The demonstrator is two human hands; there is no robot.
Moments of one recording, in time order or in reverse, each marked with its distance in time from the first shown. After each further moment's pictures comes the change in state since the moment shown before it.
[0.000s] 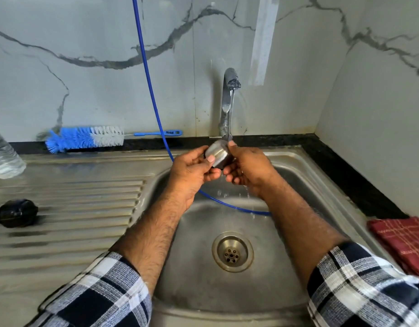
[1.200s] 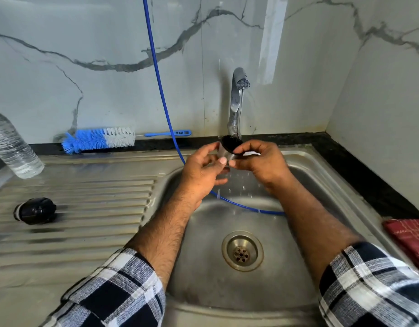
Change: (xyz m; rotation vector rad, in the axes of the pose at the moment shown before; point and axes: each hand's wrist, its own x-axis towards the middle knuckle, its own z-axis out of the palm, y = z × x) left_hand -0.002 -0.004 -0.001 0.187 -0.050 0.068; right_hand 0.011 0.012 -0.008 -0.085 0.070 -0.302
